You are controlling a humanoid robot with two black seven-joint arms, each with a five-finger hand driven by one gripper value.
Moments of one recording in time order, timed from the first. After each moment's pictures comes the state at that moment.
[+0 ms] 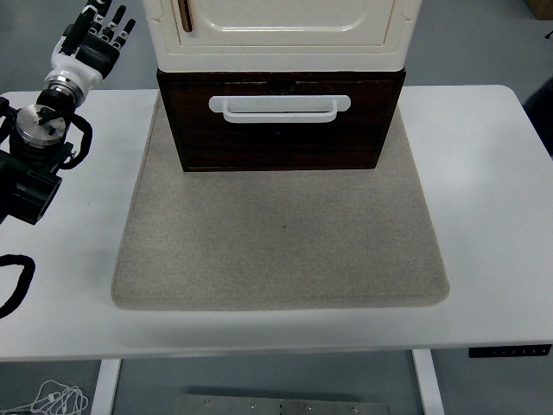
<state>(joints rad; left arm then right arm) -0.98 0.27 -0.92 -0.42 -0.34 -0.25 -0.10 -0.03 0.00 0.13 0.15 -0.02 0.07 -0.10</state>
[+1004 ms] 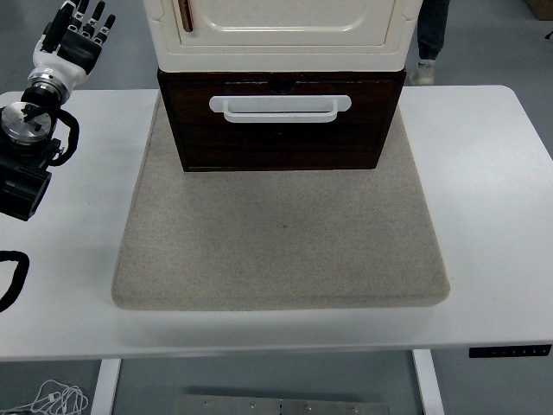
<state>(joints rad) -0.99 0.29 -0.96 -0.39 -0.35 -0.26 -0.10 -0.03 0.00 0.13 0.15 -0.02 0.07 -0.10</state>
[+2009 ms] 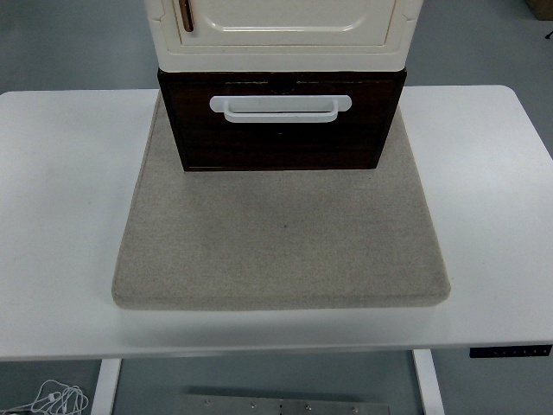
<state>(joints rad) -1.57 0.57 -0.75 -0.48 -0.30 -0.22 -0.08 -0.03 0.00 0.13 0.15 -0.02 0.07 -0.10</state>
